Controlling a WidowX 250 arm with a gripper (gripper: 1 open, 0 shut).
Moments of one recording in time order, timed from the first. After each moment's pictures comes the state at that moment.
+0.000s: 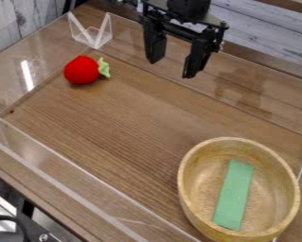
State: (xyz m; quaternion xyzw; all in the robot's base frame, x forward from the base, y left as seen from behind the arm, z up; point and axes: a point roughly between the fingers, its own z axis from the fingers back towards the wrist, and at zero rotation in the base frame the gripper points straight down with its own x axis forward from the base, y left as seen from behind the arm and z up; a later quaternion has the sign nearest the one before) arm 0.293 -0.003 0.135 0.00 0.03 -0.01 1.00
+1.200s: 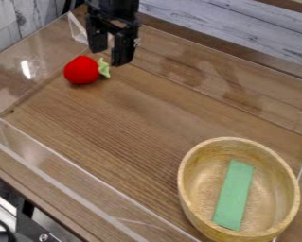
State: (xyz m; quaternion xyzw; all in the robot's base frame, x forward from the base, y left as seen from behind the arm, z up) arm 0.302 0.125 0.087 0.00 0.07 -0.08 0.99
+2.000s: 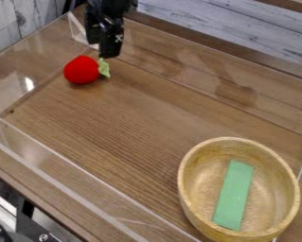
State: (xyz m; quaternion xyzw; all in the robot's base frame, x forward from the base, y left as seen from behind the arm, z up) arm 0.325 0.156 0.083 0.00 0.07 -0.21 0.98
